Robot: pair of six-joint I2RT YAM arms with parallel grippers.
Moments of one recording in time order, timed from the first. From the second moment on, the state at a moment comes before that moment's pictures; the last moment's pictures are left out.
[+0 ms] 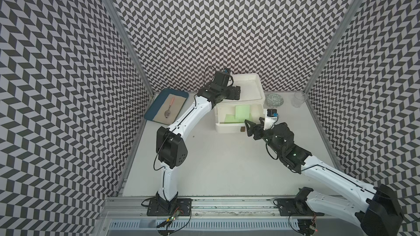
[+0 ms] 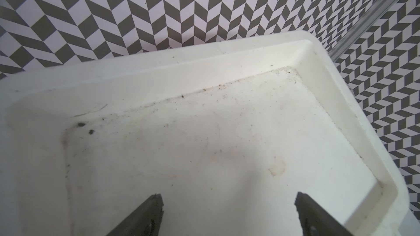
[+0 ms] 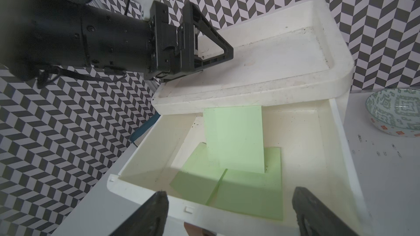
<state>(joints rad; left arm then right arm) -0.55 2.02 2.05 -0.59 -0.01 -0.27 0.68 1.08 0.69 0.19 0.24 0.39</state>
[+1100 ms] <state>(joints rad) -0.52 1.95 1.94 -0.51 0.08 -0.29 0.49 1.46 1.13 -0.07 -0.10 0.37</state>
